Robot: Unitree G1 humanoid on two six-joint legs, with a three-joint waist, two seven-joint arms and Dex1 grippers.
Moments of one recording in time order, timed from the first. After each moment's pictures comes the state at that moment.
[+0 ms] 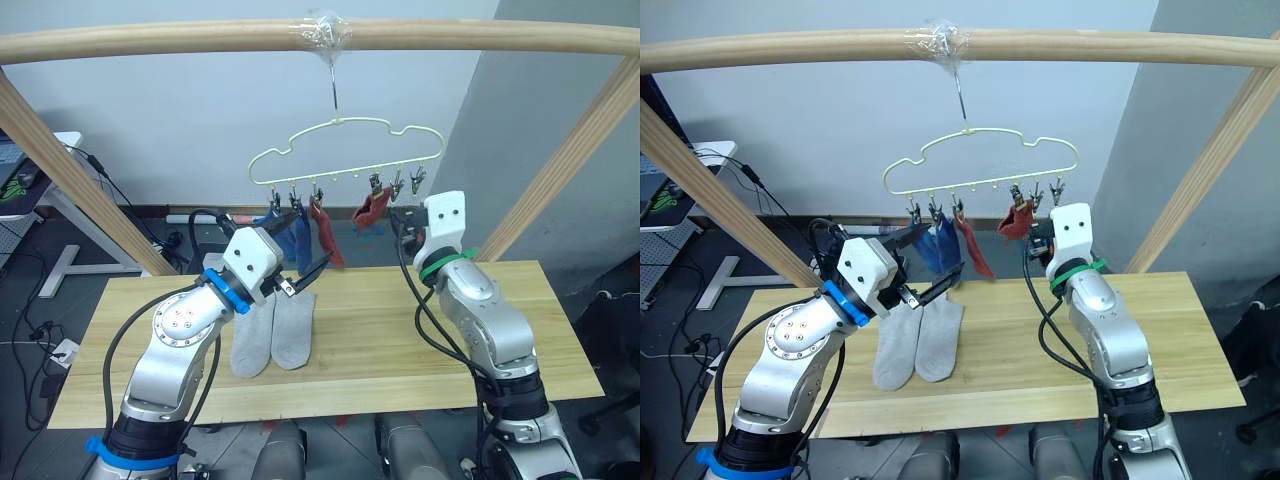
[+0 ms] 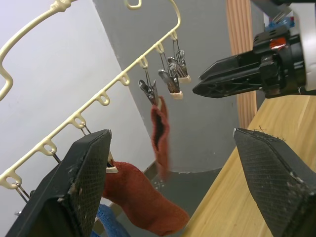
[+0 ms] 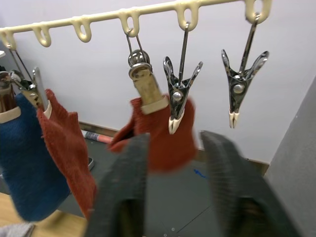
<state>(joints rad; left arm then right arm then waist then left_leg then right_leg) -0.21 0.46 -0.03 -0.40 -0.21 0.15 -0.59 -0.45 -0.16 0.10 -0.25 0.17 0.58 0.05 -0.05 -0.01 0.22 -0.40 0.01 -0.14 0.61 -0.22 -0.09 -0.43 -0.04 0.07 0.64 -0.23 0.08</state>
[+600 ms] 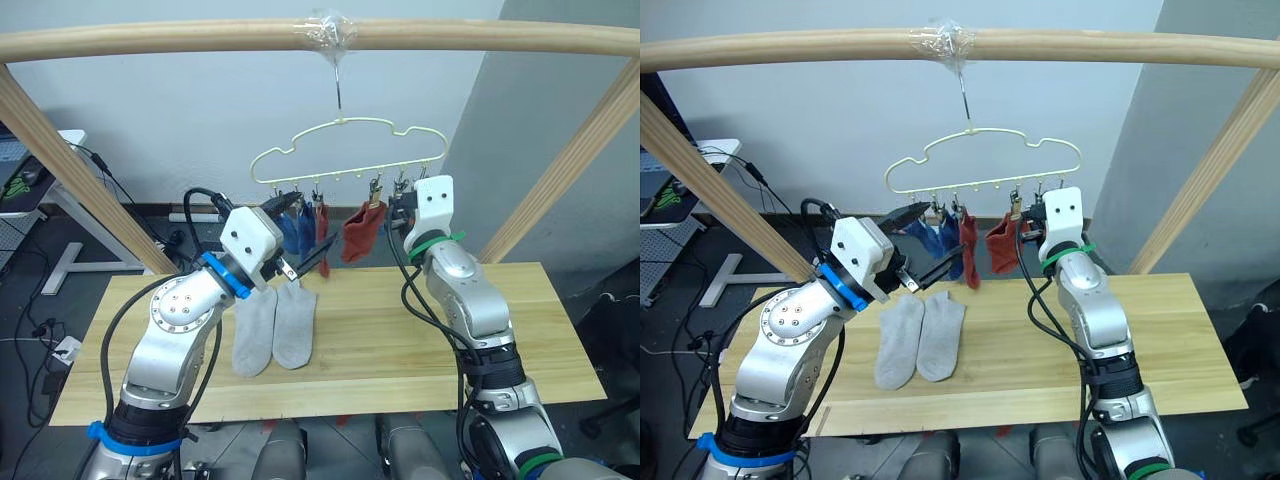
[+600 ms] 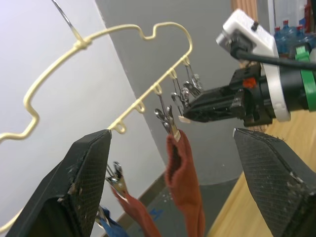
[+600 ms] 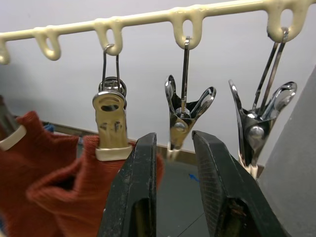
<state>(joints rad) -0.29 0.47 -0.01 -0.43 -0.23 0.20 -0.58 -0.58 -0.09 0.06 -0.05 0.09 0.51 0.03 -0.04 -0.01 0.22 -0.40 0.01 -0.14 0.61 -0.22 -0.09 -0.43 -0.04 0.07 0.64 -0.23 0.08</state>
